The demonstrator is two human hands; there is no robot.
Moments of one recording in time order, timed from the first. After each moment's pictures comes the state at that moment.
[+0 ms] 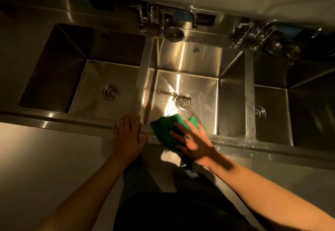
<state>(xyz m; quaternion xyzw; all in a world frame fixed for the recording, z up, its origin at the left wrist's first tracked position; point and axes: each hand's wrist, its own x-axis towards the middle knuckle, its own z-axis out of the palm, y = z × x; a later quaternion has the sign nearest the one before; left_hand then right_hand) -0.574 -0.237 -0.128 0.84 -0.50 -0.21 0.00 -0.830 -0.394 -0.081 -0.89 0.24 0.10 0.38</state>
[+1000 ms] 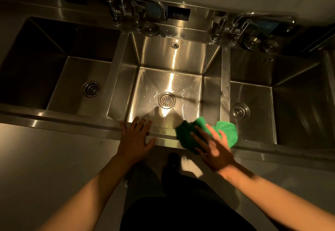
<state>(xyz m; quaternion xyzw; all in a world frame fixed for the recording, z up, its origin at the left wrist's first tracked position) -0.694 -0.297 -0.136 0.79 -0.58 -0.18 0.05 -0.993 -0.448 -0.084 -0.93 0.32 0.12 0.15</state>
